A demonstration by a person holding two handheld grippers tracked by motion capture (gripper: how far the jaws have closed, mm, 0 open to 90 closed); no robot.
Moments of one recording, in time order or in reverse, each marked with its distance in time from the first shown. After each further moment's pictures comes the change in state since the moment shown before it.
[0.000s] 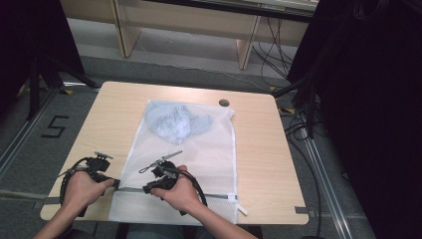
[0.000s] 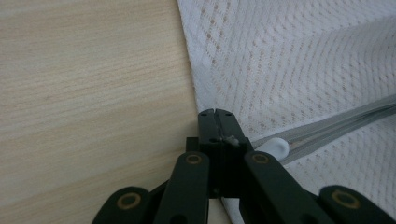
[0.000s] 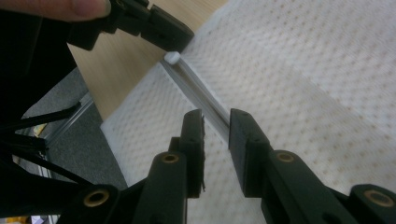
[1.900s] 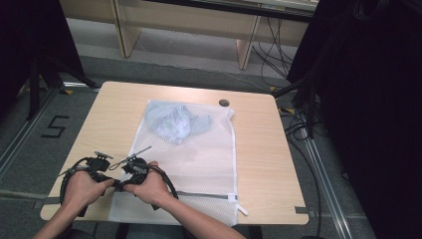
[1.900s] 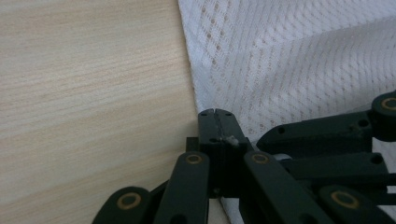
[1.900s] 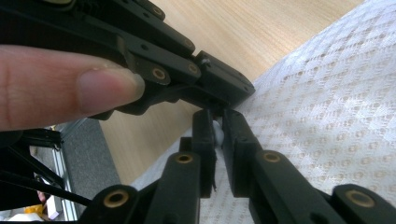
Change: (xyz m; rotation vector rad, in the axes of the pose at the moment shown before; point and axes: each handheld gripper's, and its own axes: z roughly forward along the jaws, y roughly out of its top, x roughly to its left) left arm 0.001 0.000 0.000 0.006 -0.006 -0.004; right arm 0.027 0.041 0.065 0.060 0.090 -0.018
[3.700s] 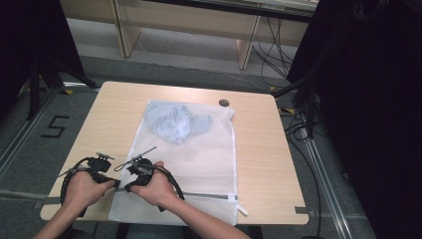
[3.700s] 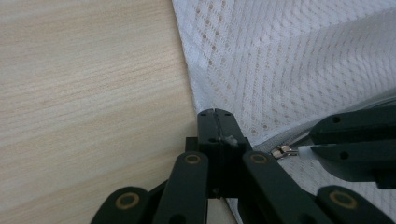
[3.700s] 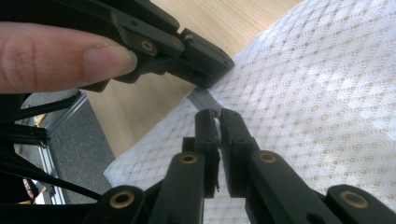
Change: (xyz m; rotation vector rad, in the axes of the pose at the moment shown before) left arm -0.004 -0.001 0.000 -0.004 0.010 0.017; right arm 0.002 -0.008 -0.020 0.024 -0.067 0.012
